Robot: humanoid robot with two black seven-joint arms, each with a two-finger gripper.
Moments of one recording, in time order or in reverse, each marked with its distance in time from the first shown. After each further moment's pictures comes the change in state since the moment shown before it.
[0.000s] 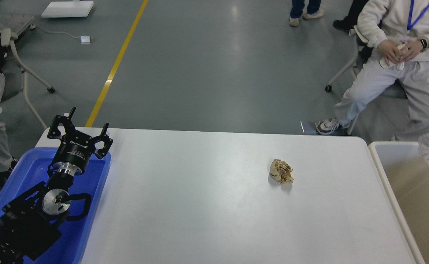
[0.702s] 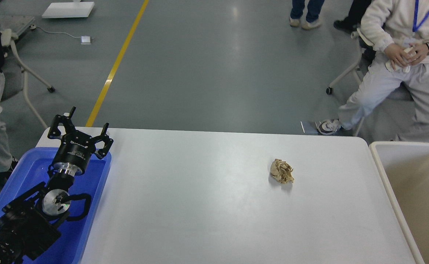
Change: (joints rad) left arm 0.000 0.000 0.000 0.000 0.000 0.000 0.000; right arm -0.358 0.501 -0.005 -0.709 0.337 -0.107 0.018
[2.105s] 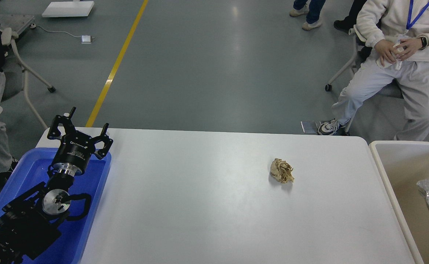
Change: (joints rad) left arm 0.000 0.000 0.000 0.000 0.000 0.000 0.000; right arm -0.070 0.228 -0.058 -0.297 0.104 -0.008 -0.043
